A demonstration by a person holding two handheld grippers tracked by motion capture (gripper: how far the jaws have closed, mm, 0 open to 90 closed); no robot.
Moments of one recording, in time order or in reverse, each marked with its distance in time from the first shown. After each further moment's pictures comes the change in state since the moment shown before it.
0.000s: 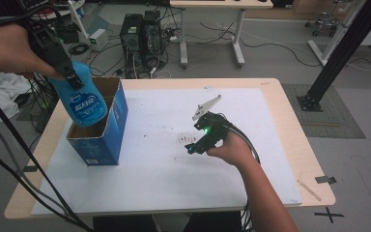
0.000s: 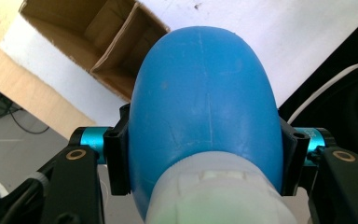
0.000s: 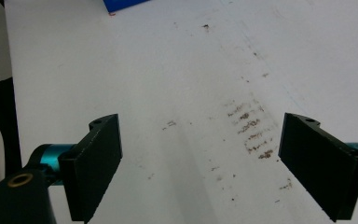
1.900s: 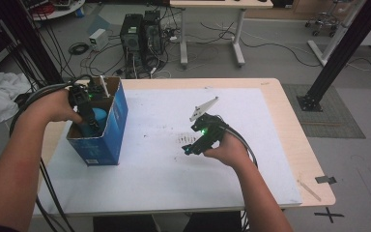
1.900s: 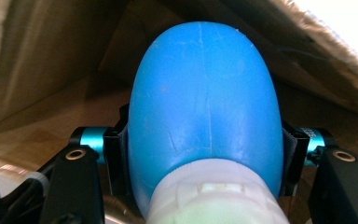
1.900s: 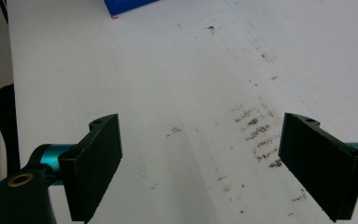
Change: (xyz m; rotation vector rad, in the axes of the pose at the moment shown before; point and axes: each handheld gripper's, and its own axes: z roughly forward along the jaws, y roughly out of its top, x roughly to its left) left arm 0.032 -0.004 0.179 0.095 -0.041 0.160; right arm -0.001 -0.001 0.012 -0.015 0.021 0.012
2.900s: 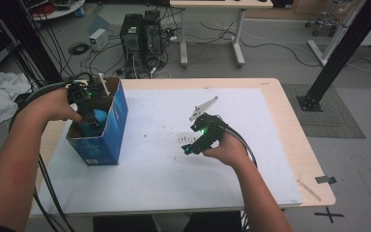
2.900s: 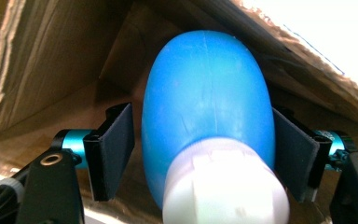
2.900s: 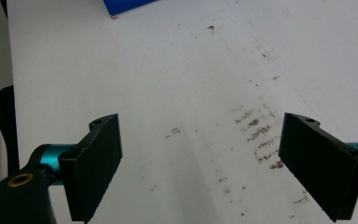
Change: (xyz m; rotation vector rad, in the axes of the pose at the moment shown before) left arm -0.002 -0.001 -0.013 -0.024 0.003 0.009; right arm -0.002 0.000 0.002 0.000 0.008 0.007
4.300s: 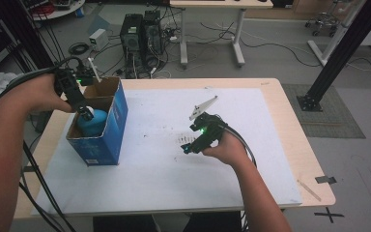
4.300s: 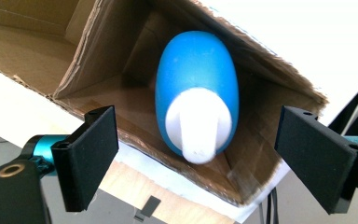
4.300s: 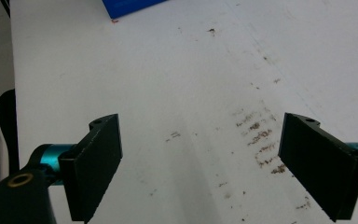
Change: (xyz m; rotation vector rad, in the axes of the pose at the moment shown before) left arm -0.014 -0.007 -0.056 -0.037 0.063 0.015; right arm -0.004 0.000 0.002 -0.012 0.011 0.003
